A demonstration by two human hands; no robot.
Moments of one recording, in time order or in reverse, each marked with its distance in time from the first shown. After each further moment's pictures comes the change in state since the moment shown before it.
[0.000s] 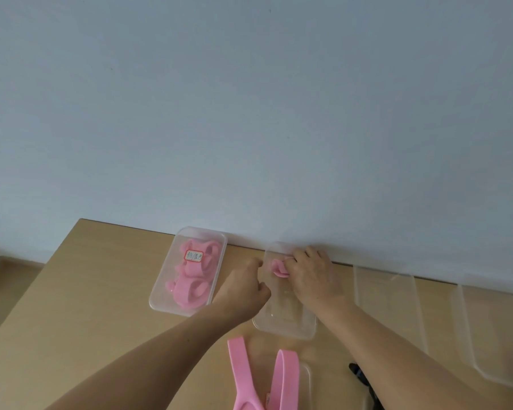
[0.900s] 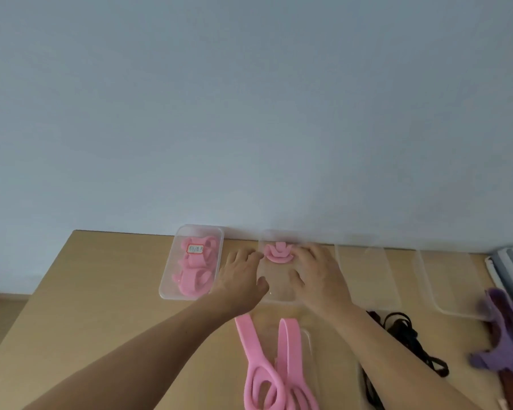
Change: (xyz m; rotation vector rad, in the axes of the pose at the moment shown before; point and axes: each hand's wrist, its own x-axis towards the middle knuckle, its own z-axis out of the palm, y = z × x) left_hand -0.036 -0.005 -0.018 0.286 0.055 0.291; right_hand -0.064 -0.027 -0.034 0.382 0.146 0.297
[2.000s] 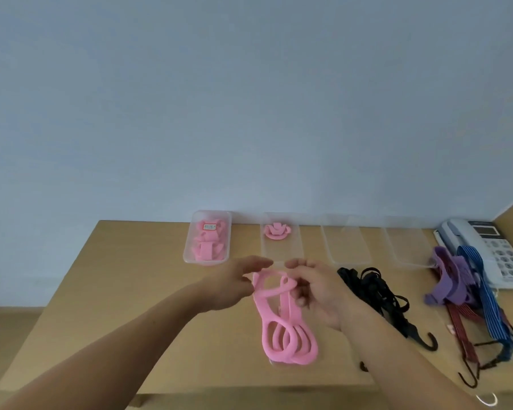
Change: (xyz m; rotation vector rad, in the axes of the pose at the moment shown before) left_hand -0.145 -0.002 -0.065 -0.544 -0.356 0.146; right_hand -0.126 -0.100 -0.064 1.358 -0.237 0.787
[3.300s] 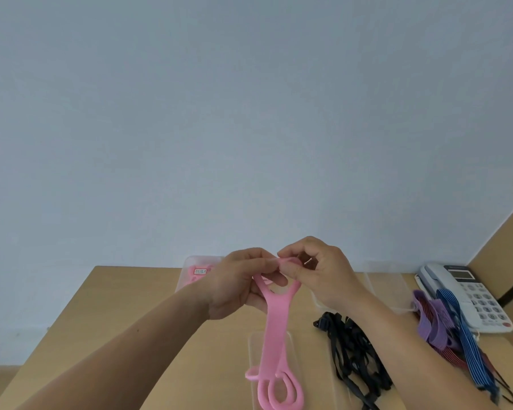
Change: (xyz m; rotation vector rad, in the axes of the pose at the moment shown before) left_hand -0.022 0.123 -0.016 -0.679 0.019 0.073; right_hand -0.060 -0.096 -0.009 -0.658 -0.029 -0.911
